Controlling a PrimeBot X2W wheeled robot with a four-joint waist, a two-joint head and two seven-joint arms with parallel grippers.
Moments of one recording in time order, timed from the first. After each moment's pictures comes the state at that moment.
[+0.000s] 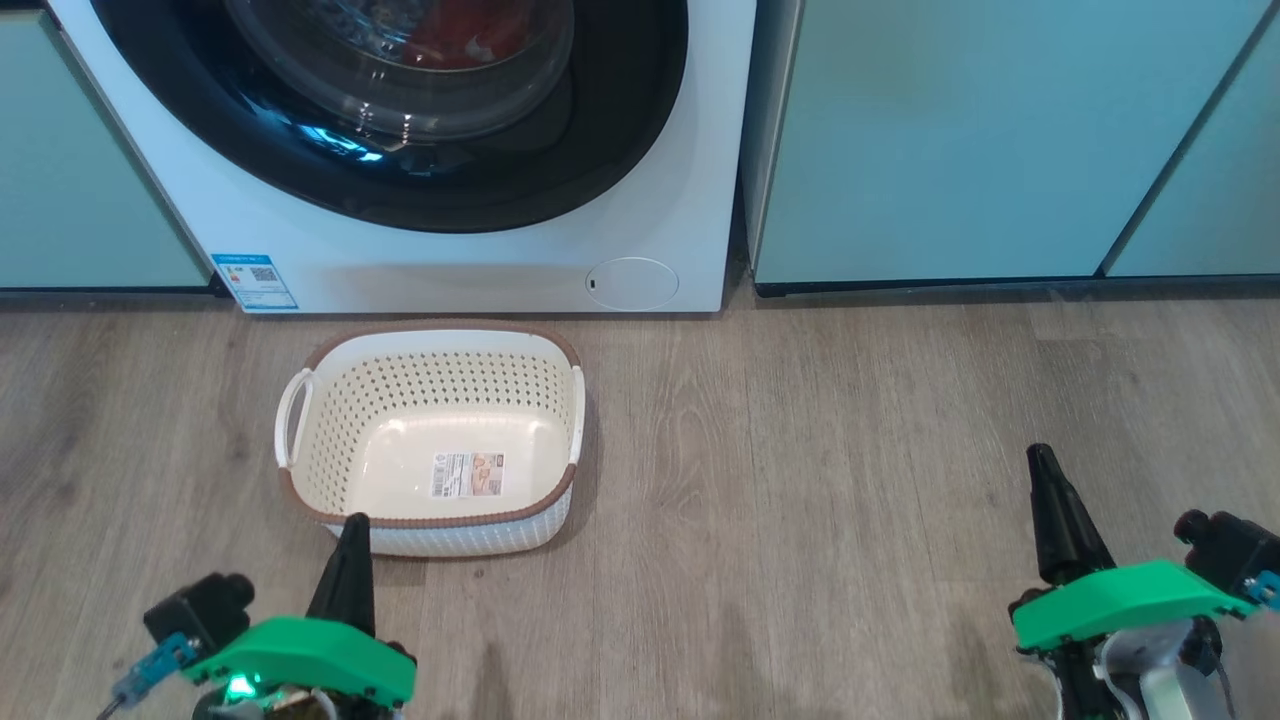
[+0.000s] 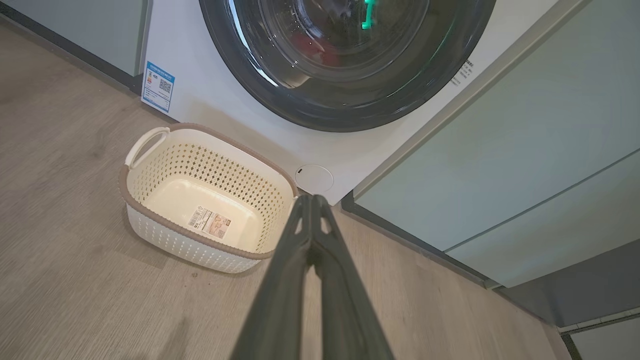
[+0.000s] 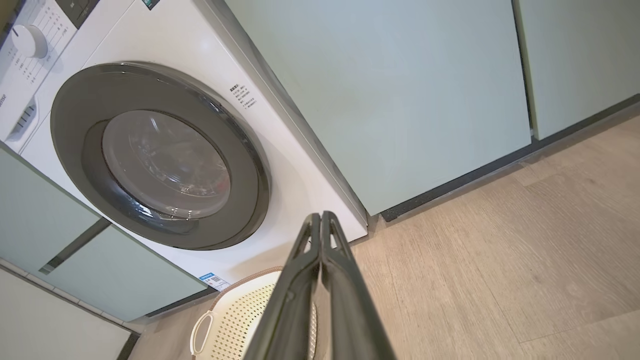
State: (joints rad) left arm 0.05 0.04 -0.07 0.22 -0.67 0.02 -0.14; right arm -0.01 -0.05 -0.06 0.28 0.64 0.13 -0.14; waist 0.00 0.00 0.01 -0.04
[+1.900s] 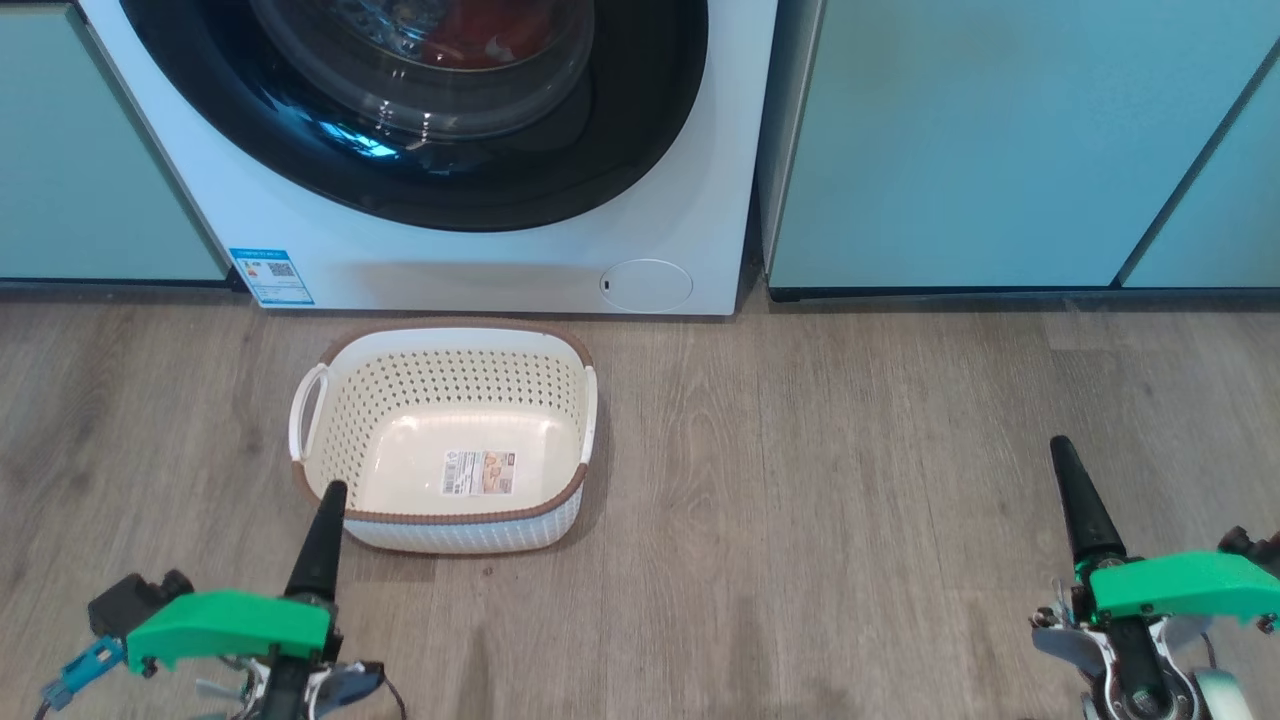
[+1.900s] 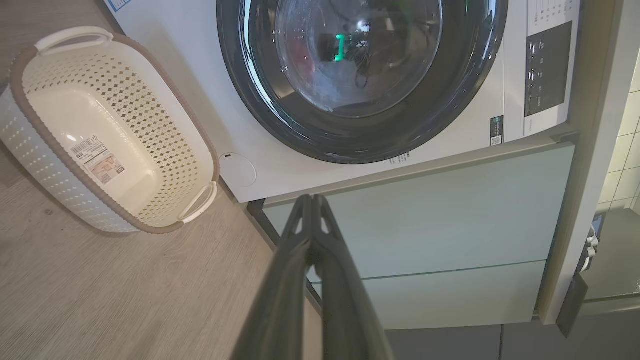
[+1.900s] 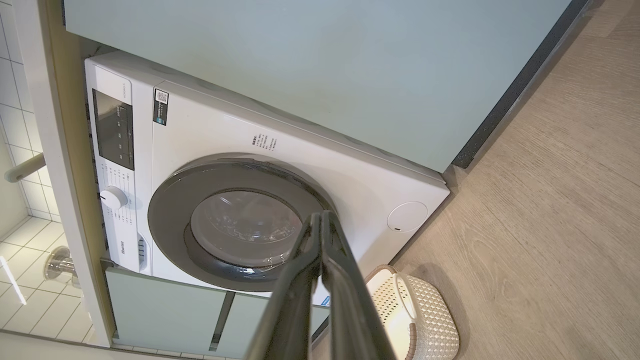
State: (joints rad) left arm -0.02 0.04 0.01 0.25 -1.28 -0.07 0.01; right arm -0.03 -0.05 -0.11 0.28 1.26 0.13 0.02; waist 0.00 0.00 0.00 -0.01
